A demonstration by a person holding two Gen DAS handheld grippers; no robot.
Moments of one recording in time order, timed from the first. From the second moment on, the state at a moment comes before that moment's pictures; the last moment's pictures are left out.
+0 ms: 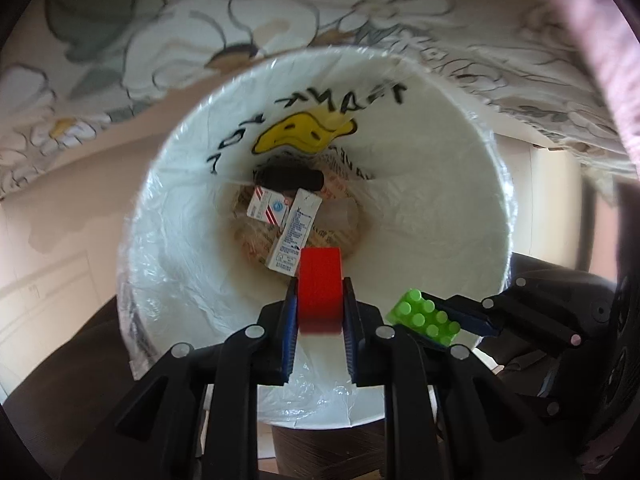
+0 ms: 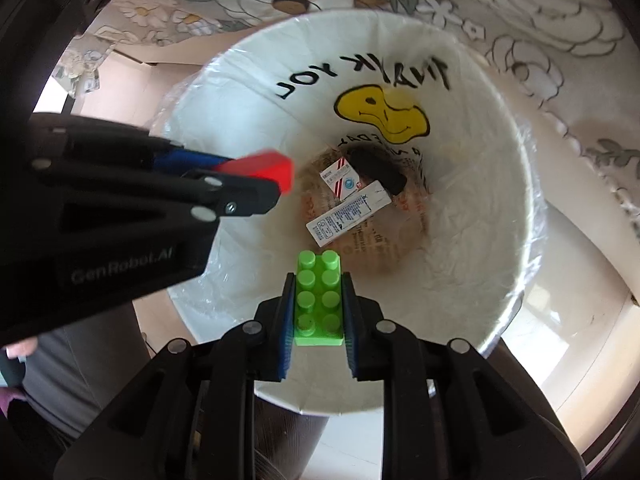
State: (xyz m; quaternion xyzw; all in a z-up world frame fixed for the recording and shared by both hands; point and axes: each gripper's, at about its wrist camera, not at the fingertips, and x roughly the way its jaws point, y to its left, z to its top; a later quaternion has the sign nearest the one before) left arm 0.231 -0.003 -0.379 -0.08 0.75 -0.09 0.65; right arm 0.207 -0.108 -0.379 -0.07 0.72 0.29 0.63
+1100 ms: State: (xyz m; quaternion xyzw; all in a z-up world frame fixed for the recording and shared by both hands) left arm 0.194 0.009 -0.261 0.00 0.66 -0.13 0.74; right arm 0.186 -0.141 -0.287 -0.14 0.65 0.25 0.70
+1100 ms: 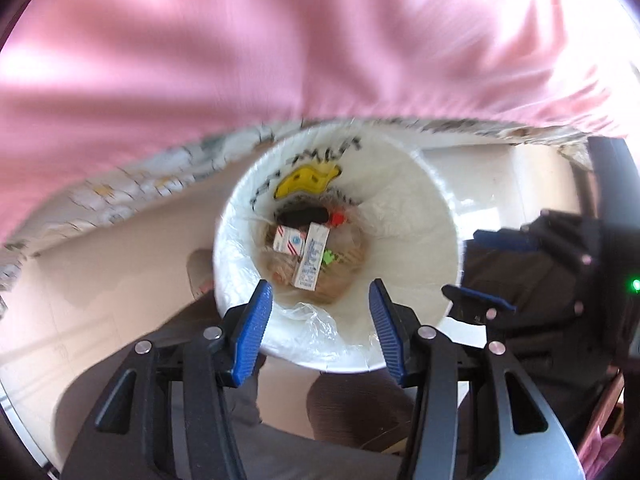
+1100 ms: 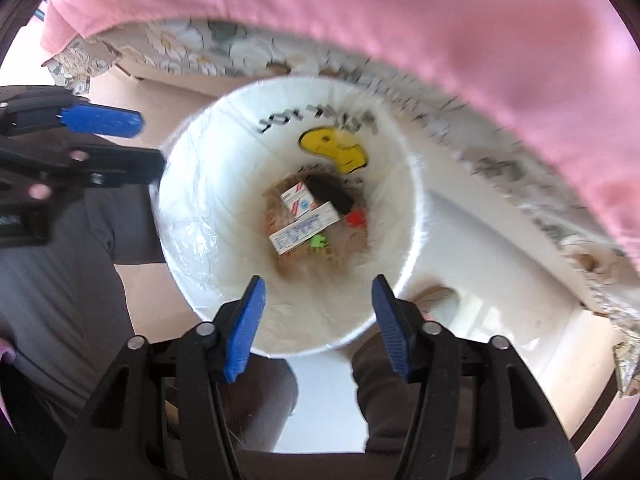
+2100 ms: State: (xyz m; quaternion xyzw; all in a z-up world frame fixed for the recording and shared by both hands) left arm 0.242 -0.035 -0.005 0.06 0.45 -0.16 0.88; right arm 0.254 -0.226 0.052 -0.19 0.37 0.22 0.88
